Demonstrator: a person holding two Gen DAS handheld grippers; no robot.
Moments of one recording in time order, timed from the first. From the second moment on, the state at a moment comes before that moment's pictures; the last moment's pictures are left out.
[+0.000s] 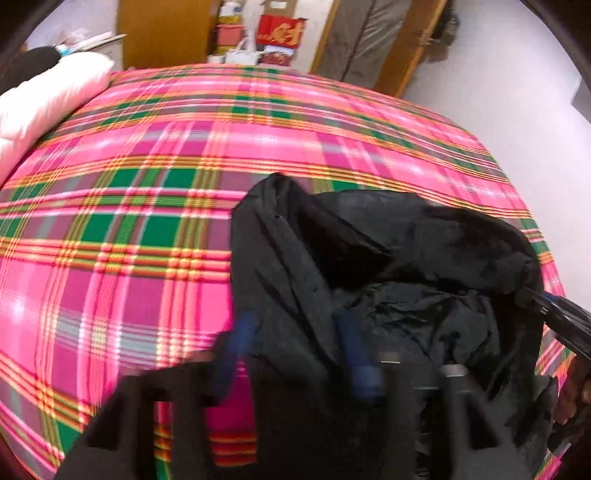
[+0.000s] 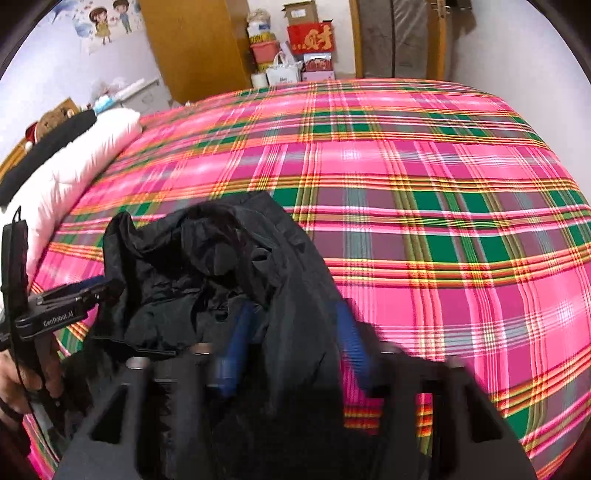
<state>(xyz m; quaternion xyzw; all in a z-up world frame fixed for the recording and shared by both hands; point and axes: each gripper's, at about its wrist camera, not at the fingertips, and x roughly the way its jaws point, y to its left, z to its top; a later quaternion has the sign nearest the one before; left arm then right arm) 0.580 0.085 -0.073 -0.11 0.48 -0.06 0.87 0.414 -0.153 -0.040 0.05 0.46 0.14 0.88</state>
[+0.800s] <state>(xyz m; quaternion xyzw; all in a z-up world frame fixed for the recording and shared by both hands) 0.278 0.089 0.035 -0.12 0.34 -0.13 0.92 0.153 -0.216 -0.006 0.17 0.40 0.16 0.89</state>
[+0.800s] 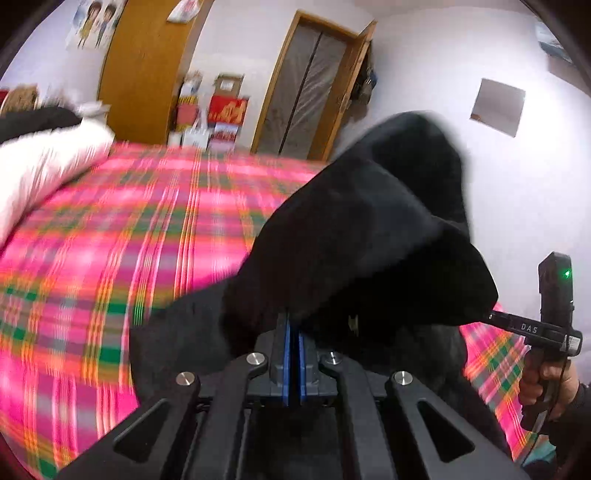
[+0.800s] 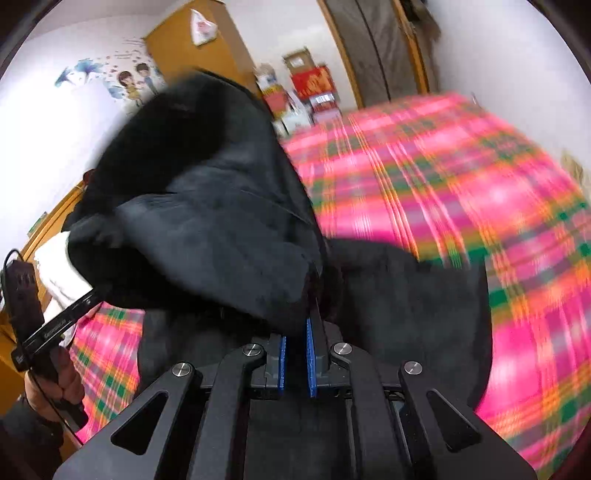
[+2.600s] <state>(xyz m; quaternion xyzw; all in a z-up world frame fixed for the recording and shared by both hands) 0.212 0.035 -0.046 -0.08 0.43 -0.10 0.89 0.161 -0.152 -0.057 0.10 0.44 0.15 0.88</state>
